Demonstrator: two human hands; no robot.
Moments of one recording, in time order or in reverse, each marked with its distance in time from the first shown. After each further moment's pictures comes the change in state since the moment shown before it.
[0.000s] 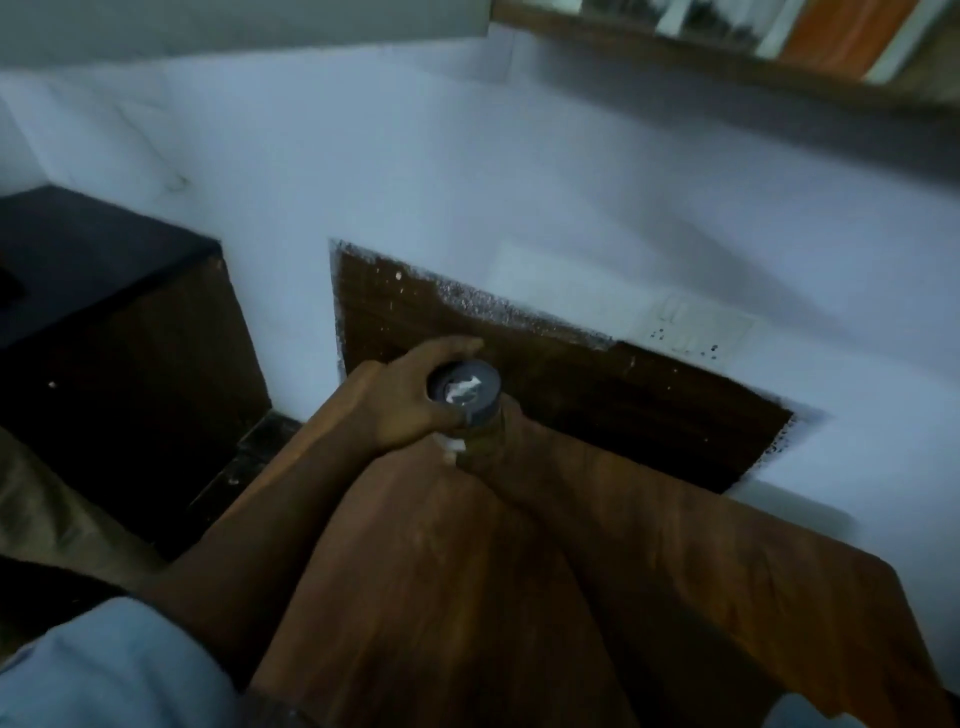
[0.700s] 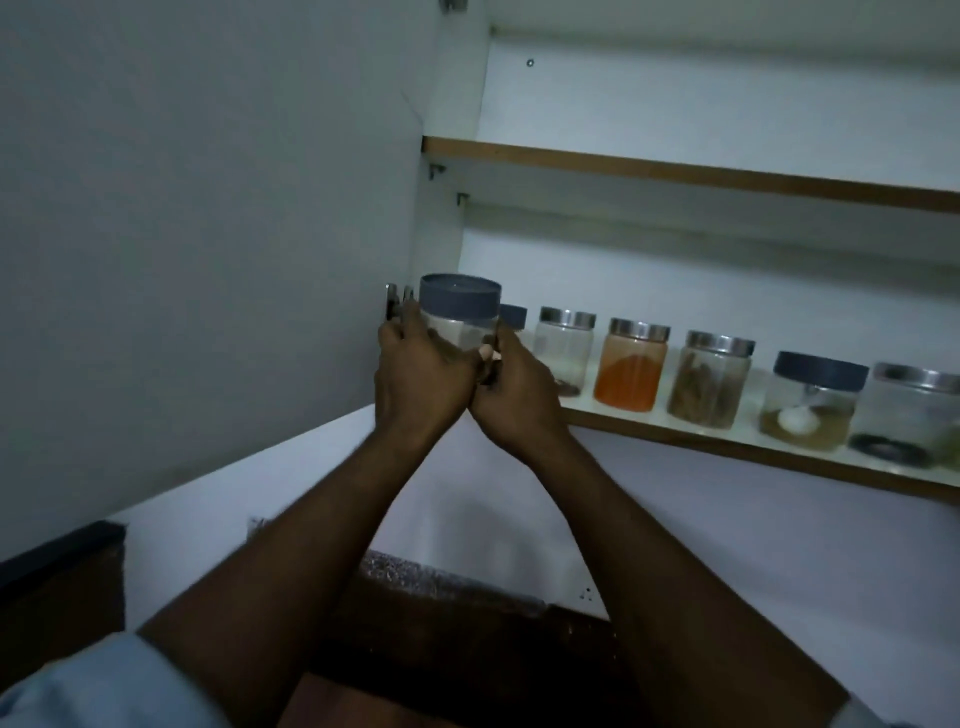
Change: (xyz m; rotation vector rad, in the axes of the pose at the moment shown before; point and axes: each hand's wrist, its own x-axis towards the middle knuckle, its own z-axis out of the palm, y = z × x) left_hand 0.181 0.244 -0.118 -0.105 0.844 0.189; right_hand 0.094 -0.273 -0.233 -0.339 0.663 -0.562
